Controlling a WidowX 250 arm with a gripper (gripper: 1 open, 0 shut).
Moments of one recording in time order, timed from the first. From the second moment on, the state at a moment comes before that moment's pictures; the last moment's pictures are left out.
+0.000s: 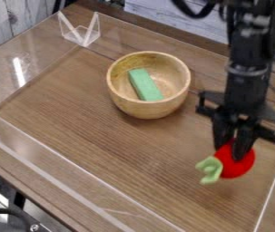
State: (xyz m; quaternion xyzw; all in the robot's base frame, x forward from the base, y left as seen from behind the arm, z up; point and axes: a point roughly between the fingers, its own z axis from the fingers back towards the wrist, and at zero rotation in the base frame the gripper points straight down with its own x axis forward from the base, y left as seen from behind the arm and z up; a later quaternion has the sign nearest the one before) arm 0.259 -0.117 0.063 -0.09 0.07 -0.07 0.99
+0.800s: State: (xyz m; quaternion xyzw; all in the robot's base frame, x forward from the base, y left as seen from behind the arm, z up) arm 0.241 -0.121 0.057 -0.04 0.09 -0.11 0.99
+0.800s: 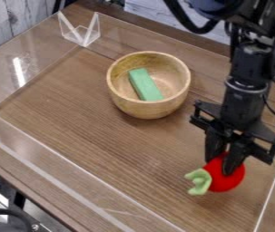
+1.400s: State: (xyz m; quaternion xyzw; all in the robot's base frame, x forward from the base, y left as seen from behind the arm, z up) arm 0.242 -0.098 0.040 -0.02 0.10 -0.16 0.98
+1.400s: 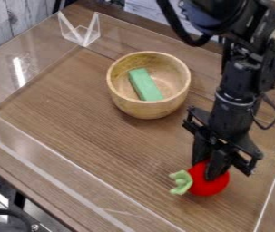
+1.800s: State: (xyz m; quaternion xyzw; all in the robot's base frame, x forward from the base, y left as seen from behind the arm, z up) arm 0.242 -0.099 0.034 -0.01 0.11 -0.17 0.98
